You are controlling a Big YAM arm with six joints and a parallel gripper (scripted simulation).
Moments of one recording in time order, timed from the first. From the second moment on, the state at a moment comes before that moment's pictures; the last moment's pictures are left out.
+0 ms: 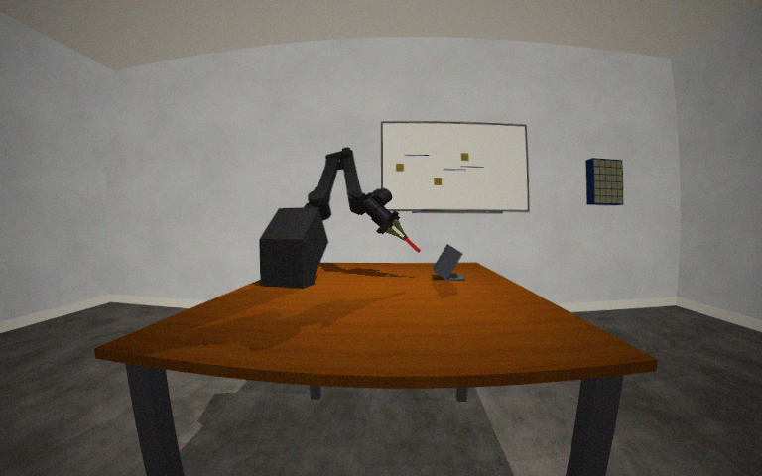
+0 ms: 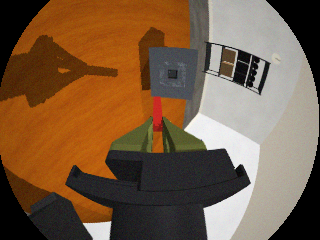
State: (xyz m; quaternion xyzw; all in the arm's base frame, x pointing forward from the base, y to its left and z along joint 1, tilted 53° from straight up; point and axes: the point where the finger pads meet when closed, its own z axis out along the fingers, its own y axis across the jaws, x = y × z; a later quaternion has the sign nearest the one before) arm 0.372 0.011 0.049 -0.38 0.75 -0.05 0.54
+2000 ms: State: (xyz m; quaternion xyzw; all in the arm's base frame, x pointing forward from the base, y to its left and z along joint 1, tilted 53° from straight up) arm 0.391 0.019 0.062 -0.34 0.71 -0.11 0.60
